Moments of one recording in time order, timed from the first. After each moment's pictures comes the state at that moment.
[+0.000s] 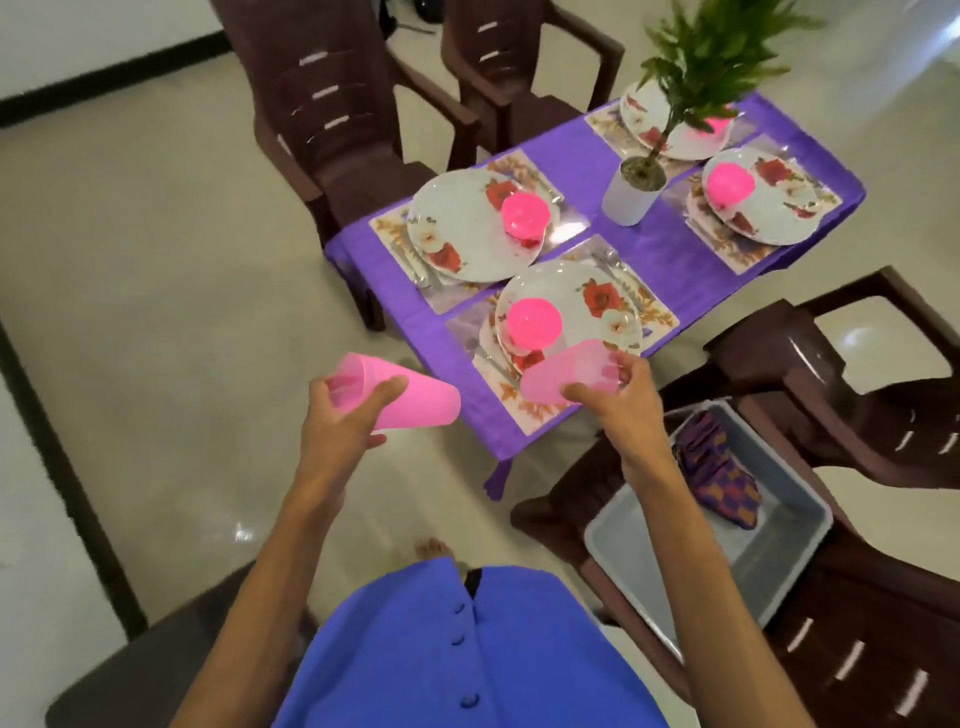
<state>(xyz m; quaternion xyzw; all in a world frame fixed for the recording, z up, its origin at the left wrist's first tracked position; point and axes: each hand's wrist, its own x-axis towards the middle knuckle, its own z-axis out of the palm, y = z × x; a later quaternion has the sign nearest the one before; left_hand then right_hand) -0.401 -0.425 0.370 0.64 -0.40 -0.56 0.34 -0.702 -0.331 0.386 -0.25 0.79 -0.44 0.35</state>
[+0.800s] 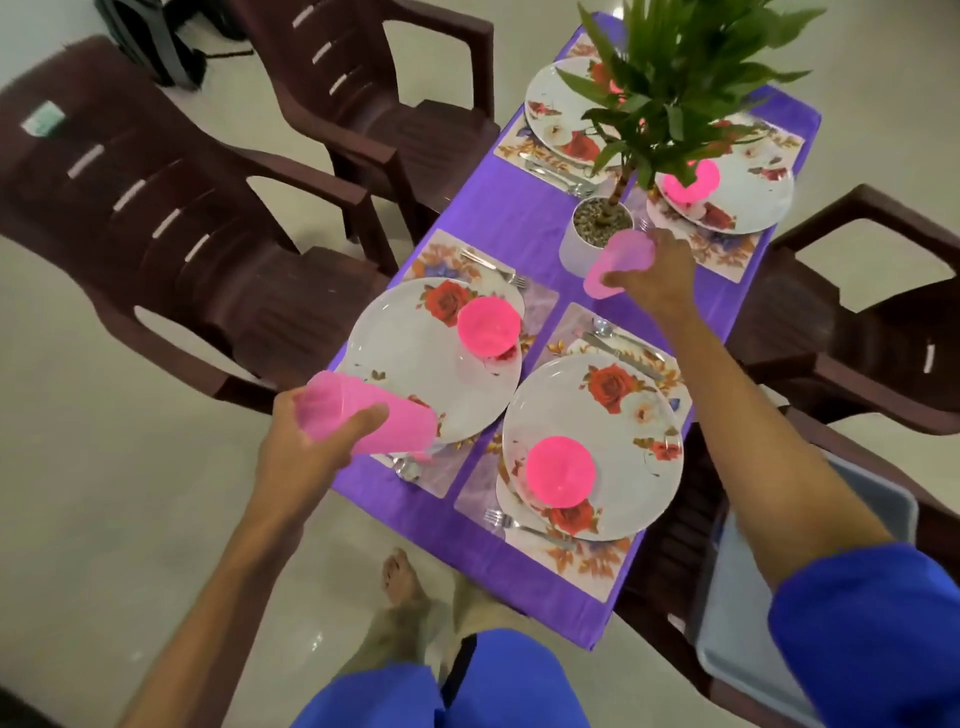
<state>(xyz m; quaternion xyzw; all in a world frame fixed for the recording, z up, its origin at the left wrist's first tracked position) -0.525 -0.794 0.377 0.58 -0.60 -0.53 0.14 -0.968 -0.673 0.320 -0.18 0.92 -0.32 0.16</state>
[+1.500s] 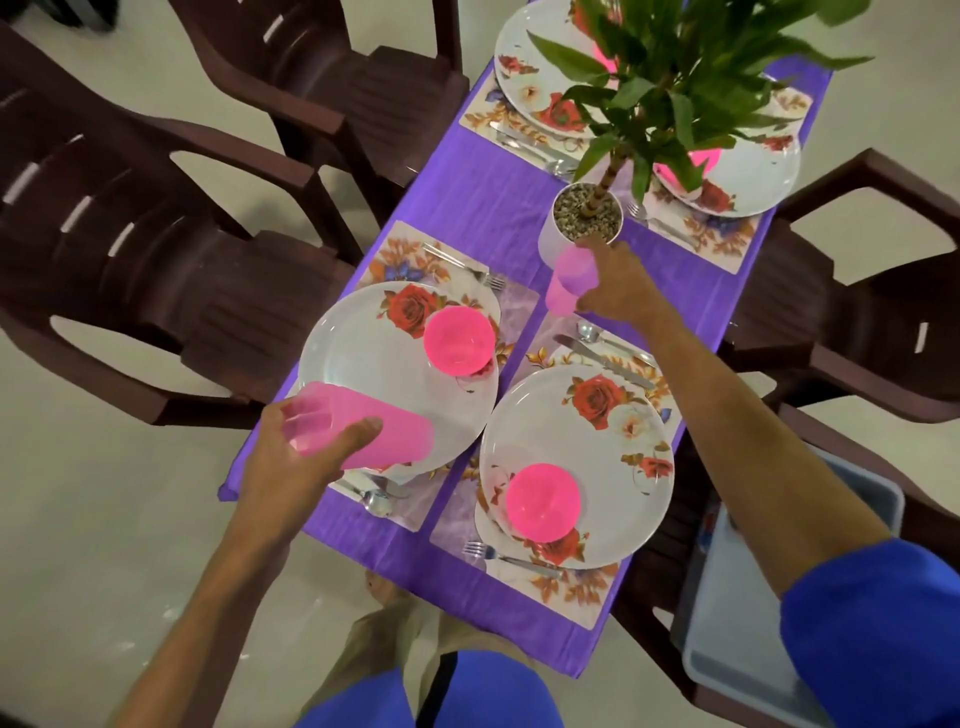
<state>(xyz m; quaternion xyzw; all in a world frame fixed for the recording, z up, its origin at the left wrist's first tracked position) -0.591 -0.827 0.340 0.59 -0.60 -0.54 0.06 -1.013 -0.707 0.264 -0.35 0.90 -0.10 0.23</state>
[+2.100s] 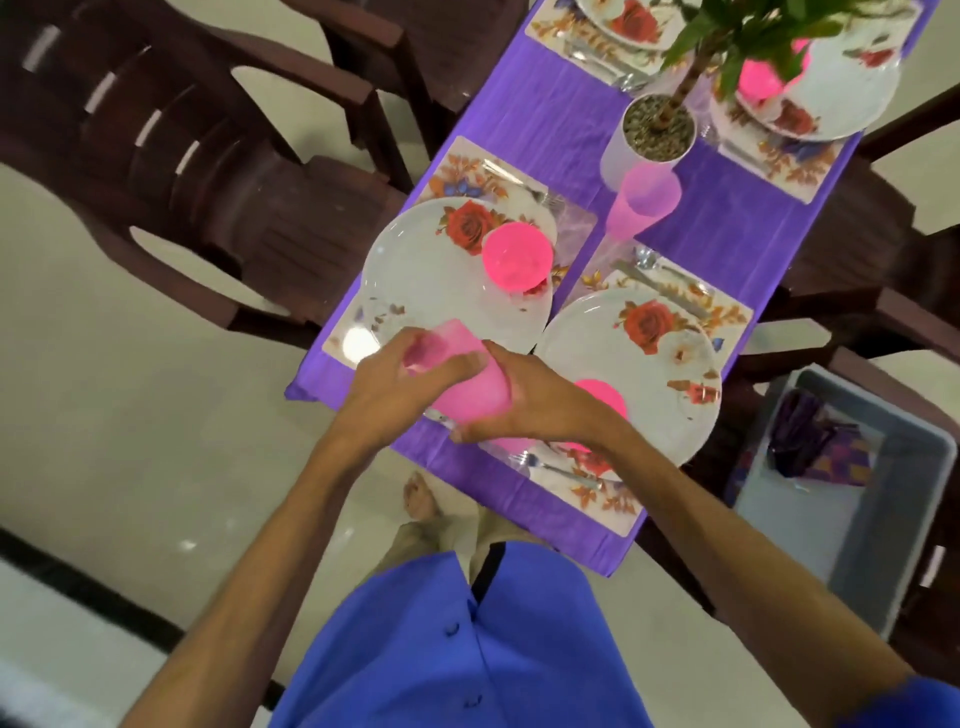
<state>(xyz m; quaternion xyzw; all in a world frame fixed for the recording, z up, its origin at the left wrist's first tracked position) -0.570 -0.794 0.365 0.50 -0.65 -0.56 -0.03 -0.726 -0.665 0.338 -0.42 0.66 -0.29 0.54</state>
